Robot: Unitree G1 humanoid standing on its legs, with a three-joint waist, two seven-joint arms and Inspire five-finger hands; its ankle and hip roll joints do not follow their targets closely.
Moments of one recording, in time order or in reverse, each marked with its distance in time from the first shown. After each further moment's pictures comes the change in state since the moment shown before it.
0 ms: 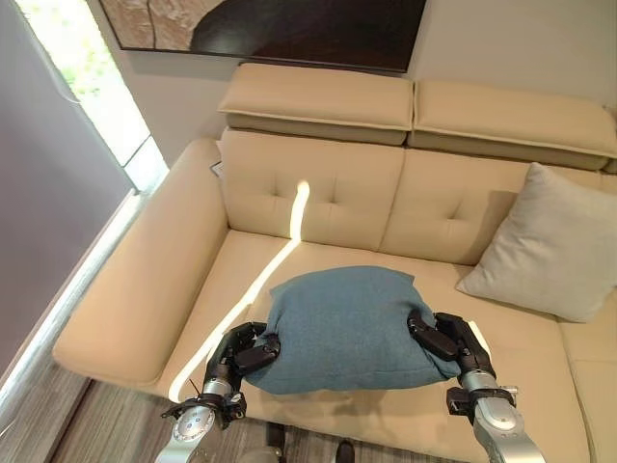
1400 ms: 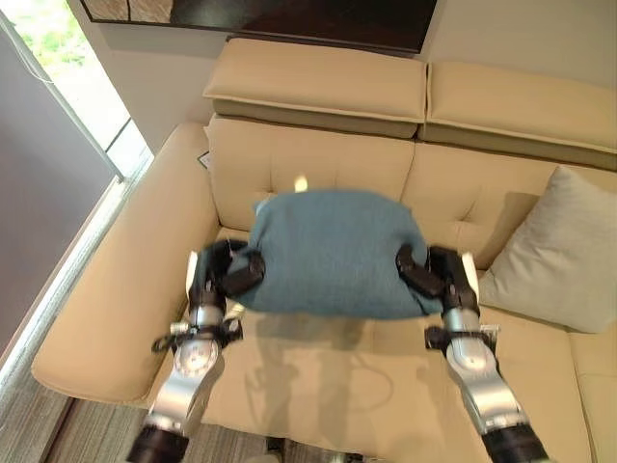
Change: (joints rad) left arm -0.426 0.042 0.050 -0.175 0.287 -0.077 0.398; right arm -0.453 -0.037 0.081 -0.056 -0.232 -0.039 -0.333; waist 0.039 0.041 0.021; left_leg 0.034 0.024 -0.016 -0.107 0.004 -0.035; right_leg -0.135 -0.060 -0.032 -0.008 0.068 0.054
